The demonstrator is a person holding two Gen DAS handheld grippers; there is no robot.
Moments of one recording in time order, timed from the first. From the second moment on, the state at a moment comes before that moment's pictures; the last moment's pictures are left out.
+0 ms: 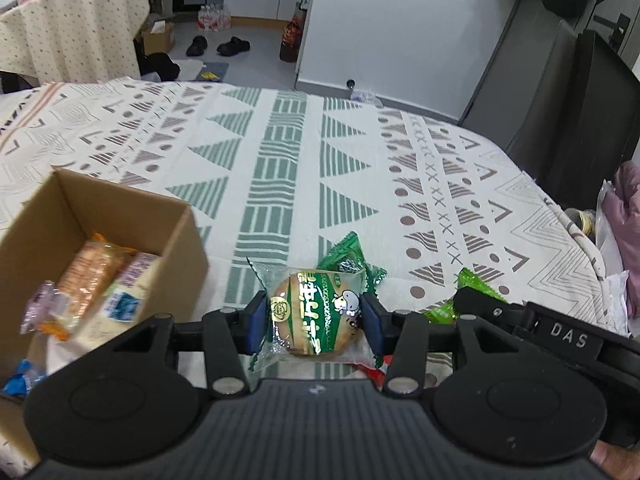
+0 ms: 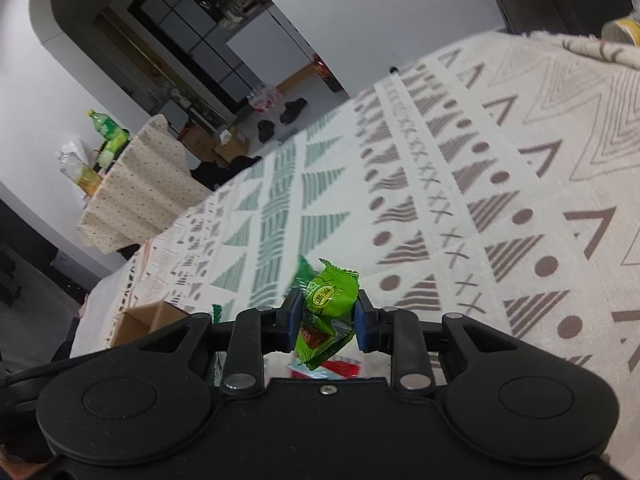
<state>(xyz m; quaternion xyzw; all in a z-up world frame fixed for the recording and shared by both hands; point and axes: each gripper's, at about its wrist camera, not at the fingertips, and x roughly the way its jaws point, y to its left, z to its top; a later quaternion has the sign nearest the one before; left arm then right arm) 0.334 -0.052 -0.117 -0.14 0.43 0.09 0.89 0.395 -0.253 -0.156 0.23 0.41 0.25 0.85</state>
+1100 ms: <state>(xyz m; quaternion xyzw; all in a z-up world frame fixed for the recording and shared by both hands) 0.227 0.041 -0.038 -0.16 0.36 0.16 0.91 0.311 -0.171 -0.059 0.20 0.34 0.34 0.85</state>
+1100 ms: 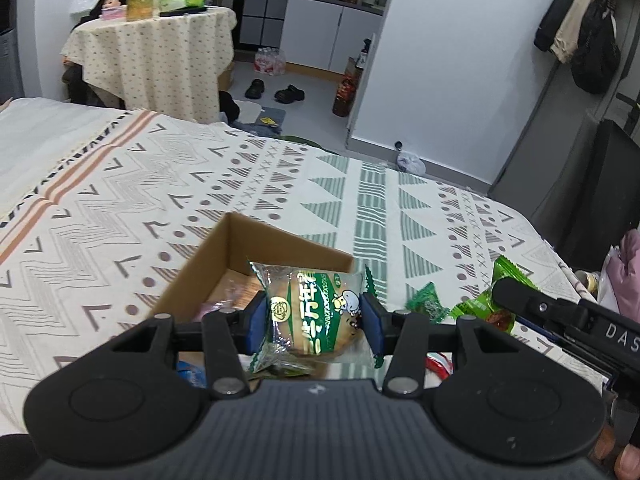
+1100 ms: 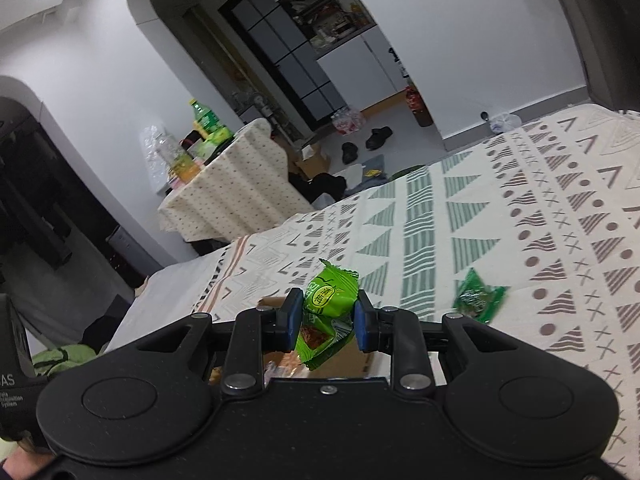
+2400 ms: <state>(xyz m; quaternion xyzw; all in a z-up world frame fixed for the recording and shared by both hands) 0.216 0.116 -0.067 -0.20 0.40 0.17 0.88 0.299 -0.115 -0.088 0.14 0.42 0.32 0.83</state>
